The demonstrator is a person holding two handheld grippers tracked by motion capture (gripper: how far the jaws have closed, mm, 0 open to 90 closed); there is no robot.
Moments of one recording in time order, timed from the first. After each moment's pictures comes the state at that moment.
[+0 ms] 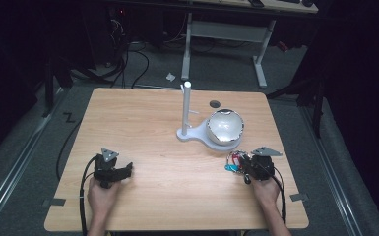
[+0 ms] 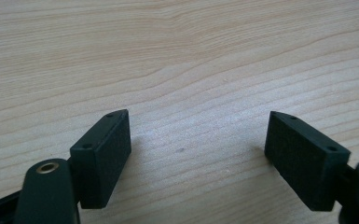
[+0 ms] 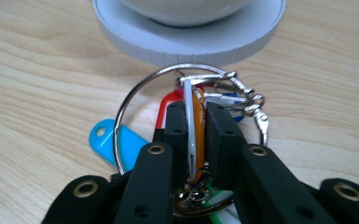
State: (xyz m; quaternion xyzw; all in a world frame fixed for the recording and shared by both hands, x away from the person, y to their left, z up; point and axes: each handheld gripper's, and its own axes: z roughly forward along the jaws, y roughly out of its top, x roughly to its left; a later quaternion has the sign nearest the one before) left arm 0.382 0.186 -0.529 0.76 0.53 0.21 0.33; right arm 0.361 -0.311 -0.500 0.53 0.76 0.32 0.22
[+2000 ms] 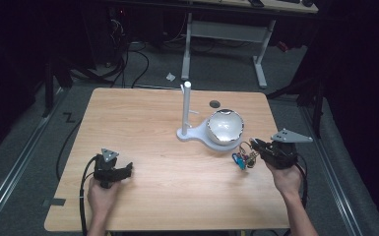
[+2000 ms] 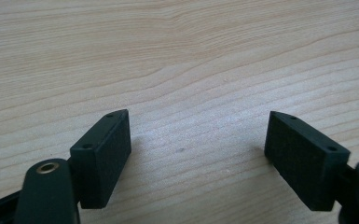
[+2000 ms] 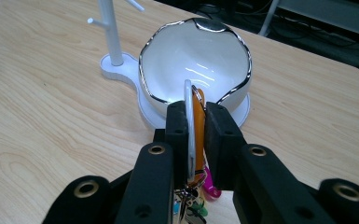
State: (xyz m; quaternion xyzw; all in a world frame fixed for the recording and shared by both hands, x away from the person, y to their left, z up) left arm 0.382 0.186 -0.529 0.76 0.53 0.20 0.33; right arm 0.348 -0.322 -0.385 0.46 0.77 0.37 0.24
